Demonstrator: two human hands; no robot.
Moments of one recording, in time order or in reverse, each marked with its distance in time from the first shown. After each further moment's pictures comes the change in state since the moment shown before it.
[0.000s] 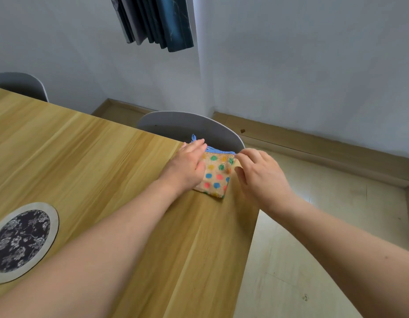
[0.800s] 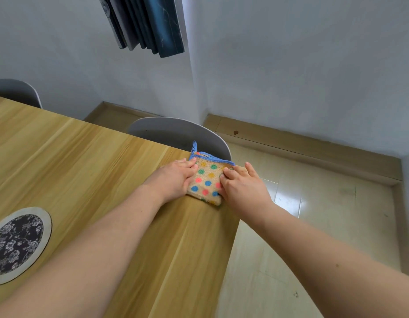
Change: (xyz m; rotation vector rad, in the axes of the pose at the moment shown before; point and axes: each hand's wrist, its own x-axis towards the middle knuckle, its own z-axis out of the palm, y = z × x) left_hand -0.011 0.011 -0.014 0.320 -0.325 -0.002; right_hand -0.011 -0.008 -0.014 -0.198 -0.394 -0.111
